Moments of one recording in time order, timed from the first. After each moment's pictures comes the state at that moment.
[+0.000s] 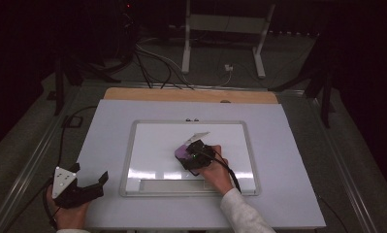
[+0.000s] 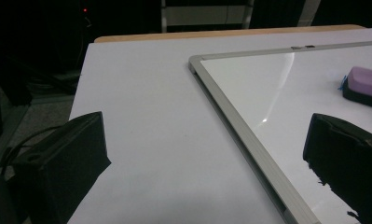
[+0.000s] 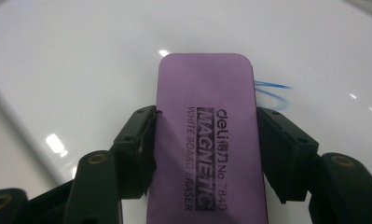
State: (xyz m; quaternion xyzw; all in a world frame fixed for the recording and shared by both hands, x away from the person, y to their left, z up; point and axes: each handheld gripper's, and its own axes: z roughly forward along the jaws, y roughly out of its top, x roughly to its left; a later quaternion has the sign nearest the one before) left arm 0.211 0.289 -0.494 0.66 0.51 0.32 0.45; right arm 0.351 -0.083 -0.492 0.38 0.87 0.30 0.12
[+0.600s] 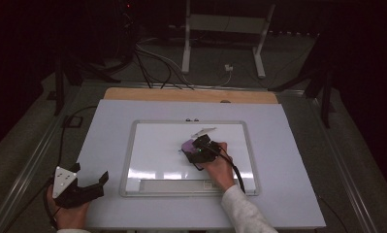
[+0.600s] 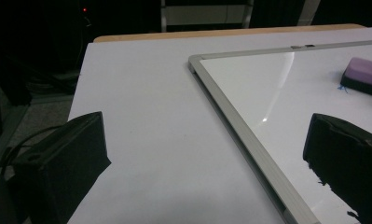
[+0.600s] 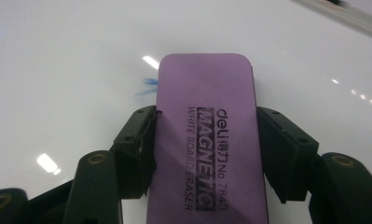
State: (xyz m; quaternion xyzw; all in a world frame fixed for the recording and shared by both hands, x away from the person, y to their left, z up) left arm 0.212 0.288 -0.494 0.66 0.51 0.32 0.45; right arm 0.361 -0.091 -0.493 0.41 0.85 0.30 0.13
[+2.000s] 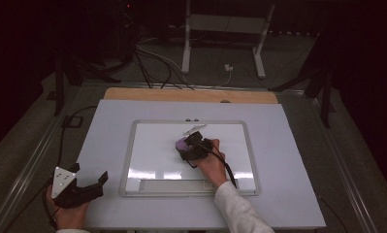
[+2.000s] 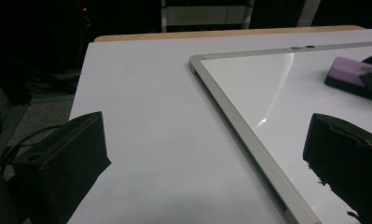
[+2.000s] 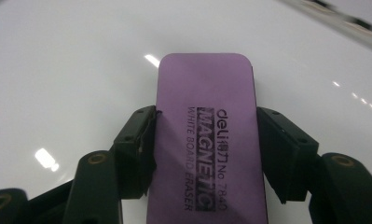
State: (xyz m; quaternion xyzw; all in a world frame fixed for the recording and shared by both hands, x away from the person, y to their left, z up) left arm 0.211 0.289 -0.494 0.66 0.51 0.32 0.45; right arm 0.375 -0.076 -0.492 0.42 0.85 0.29 0.13
